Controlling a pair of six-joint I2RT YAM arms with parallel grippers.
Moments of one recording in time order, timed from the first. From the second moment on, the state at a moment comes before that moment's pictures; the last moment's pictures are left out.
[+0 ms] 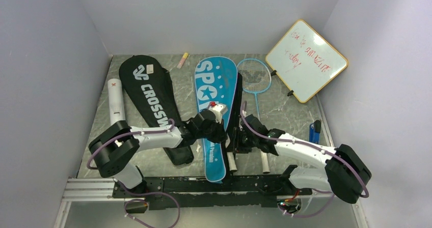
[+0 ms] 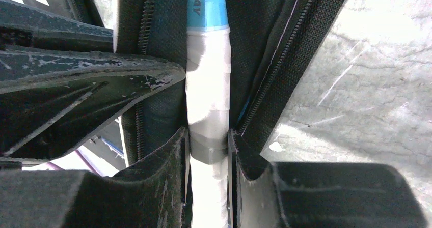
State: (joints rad) left arm -0.98 1.57 0.78 0.17 0.12 -0.60; right arm 0.77 1.16 0.49 -0.22 -0.20 0.86
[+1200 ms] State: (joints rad) left arm -0.99 1.53 0.69 0.31 0.08 -0.69; right arm 0.78 1.16 0.43 -0.17 -0.16 1.07
